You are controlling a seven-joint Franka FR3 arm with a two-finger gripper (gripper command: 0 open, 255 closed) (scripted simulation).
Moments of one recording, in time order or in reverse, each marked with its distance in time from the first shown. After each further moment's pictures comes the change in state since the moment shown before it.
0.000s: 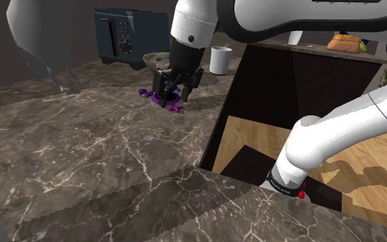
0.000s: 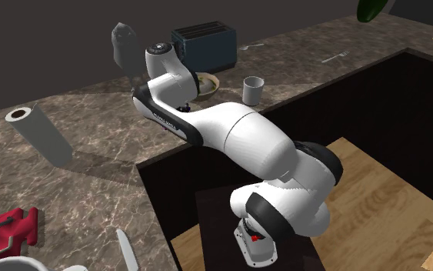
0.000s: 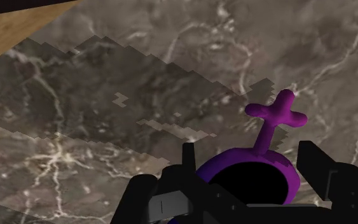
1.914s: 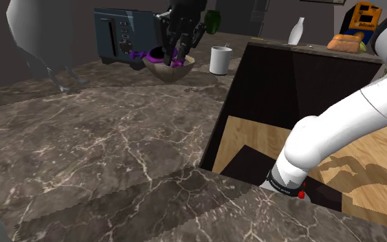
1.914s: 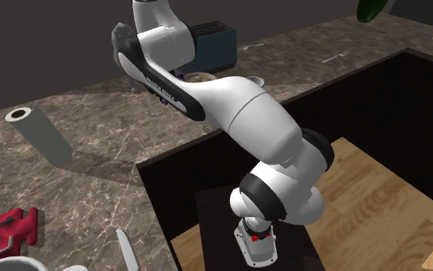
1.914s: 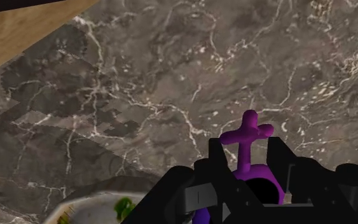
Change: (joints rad) arm -0.043 0.103 -0.019 0.374 -0.058 -0.277 0.022
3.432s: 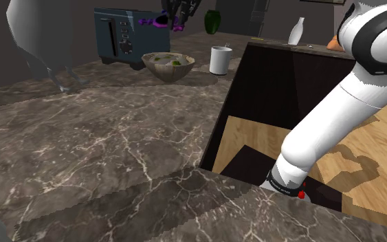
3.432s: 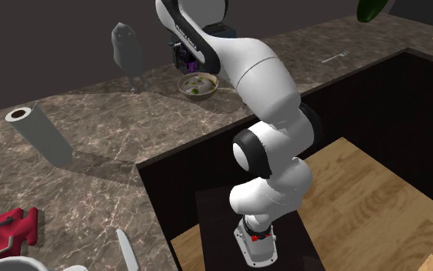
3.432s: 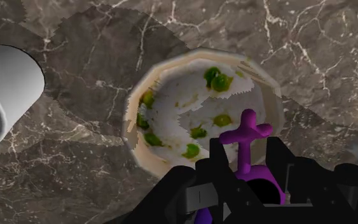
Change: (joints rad) arm -0.104 0.236 -0.135 0.318 -0.099 -0.120 -0.211
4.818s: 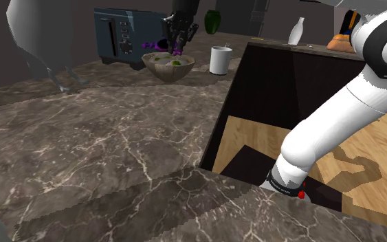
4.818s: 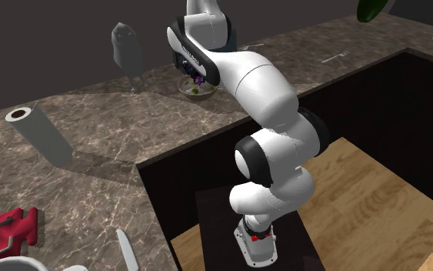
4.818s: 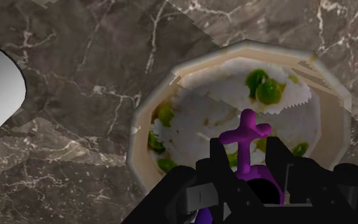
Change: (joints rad) arm -0.008 -0.077 -0.043 -0.287 0.029 0.211 -0.075
